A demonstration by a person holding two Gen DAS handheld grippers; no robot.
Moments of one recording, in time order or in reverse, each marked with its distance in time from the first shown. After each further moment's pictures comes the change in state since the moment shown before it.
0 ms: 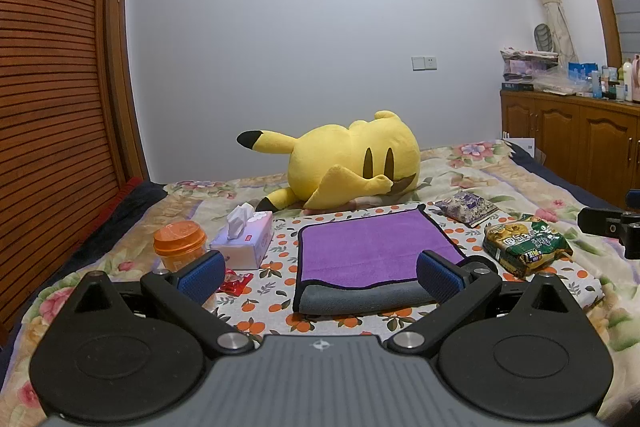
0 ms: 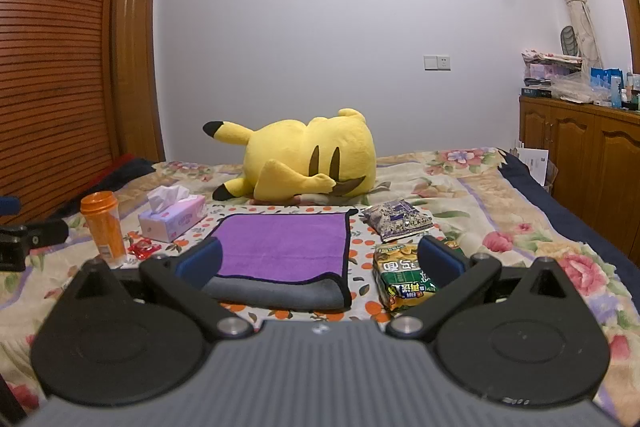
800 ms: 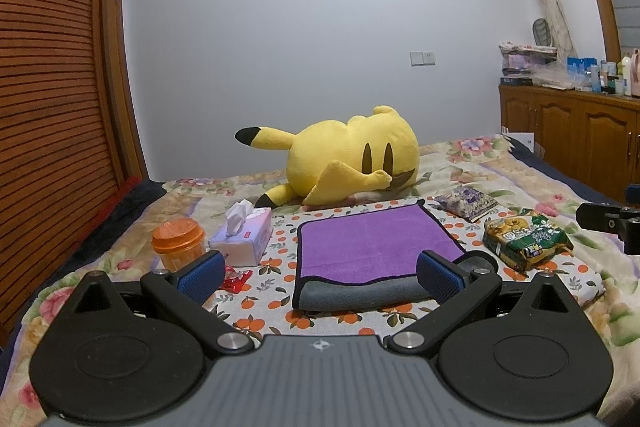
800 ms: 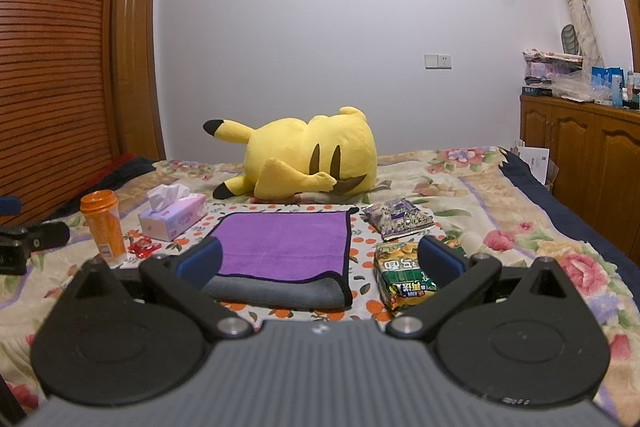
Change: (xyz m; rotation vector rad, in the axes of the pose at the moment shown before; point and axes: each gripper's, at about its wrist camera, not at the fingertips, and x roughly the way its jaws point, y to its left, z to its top) left arm 0.005 0.003 -0.002 0.008 0.019 -0.002; right arm 0.002 0.002 0.000 -0.001 0.007 0.002
